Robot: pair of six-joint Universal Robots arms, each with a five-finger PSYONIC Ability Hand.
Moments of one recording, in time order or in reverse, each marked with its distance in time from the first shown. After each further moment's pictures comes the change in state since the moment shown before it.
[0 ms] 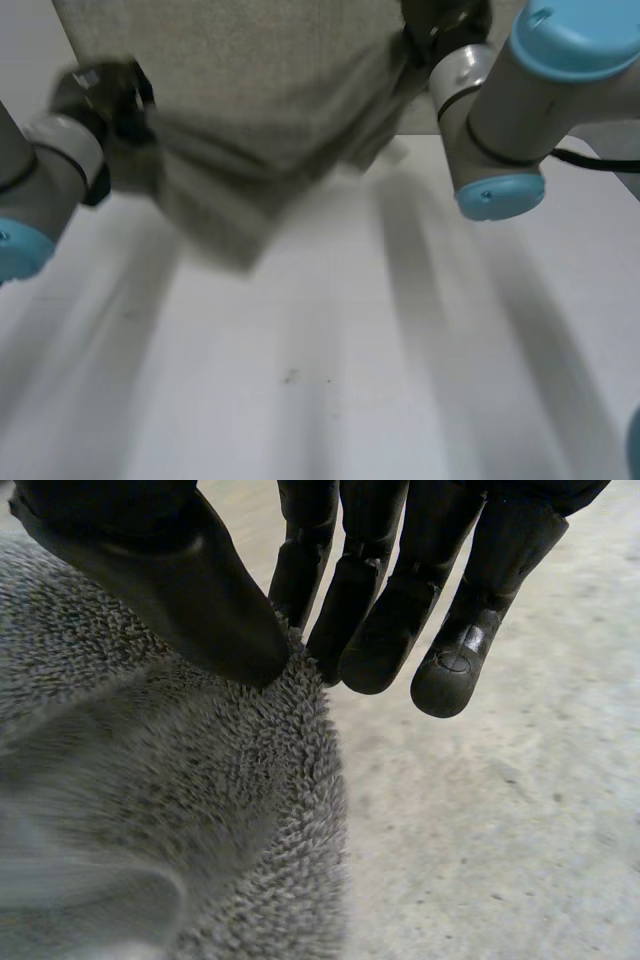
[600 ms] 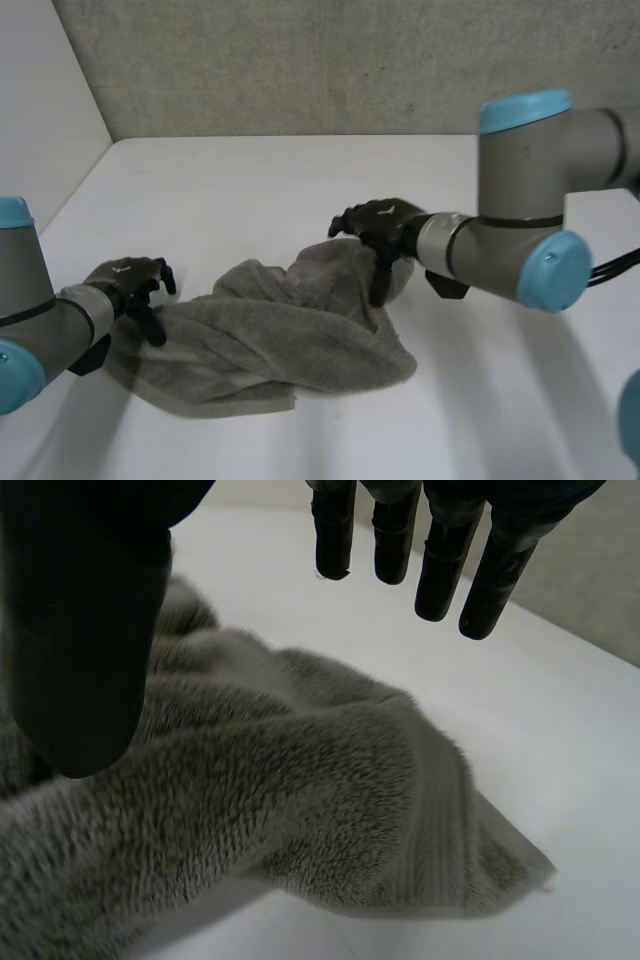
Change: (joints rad) left arm 0.120 -0.079 -0.519 -0.060 0.120 0.259; right arm -0.041 0.063 0.258 0.616 -0.447 0.213; left_hand -0.633 -0.674 -0.673 -0.676 -0.647; right_hand -1.109 -1.061 -1.084 -1.080 -1.096
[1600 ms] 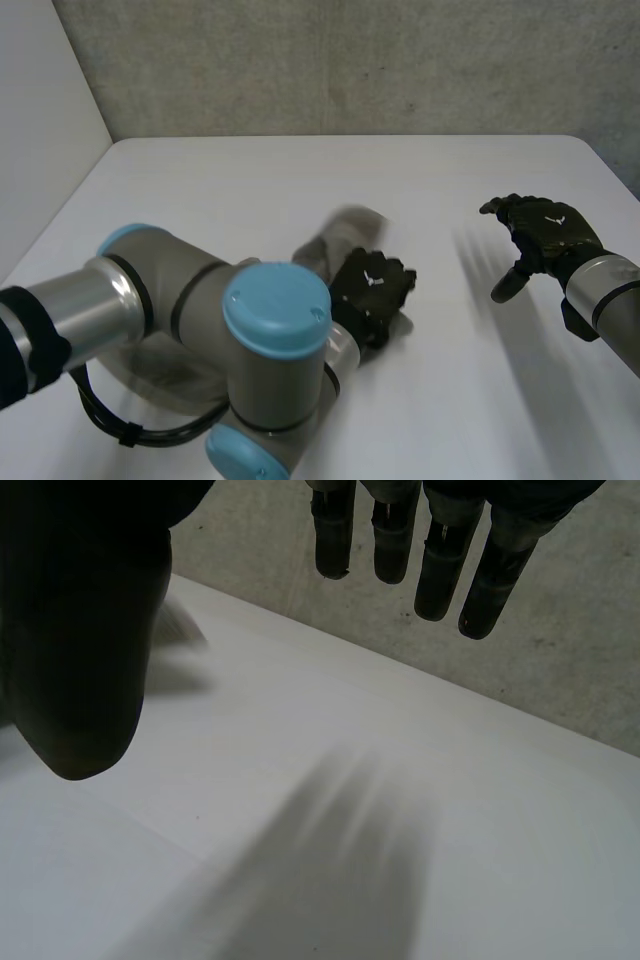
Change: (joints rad) left arm -0.775 -0.264 0.413 0.181 -0.171 -0.007; right arm -0.368 -0.561 0.970 -0.665 0.094 0.174; left_hand 0.507 0.499 0.499 0.519 0.537; right_hand 0.000 0.000 0.000 0.000 0.000
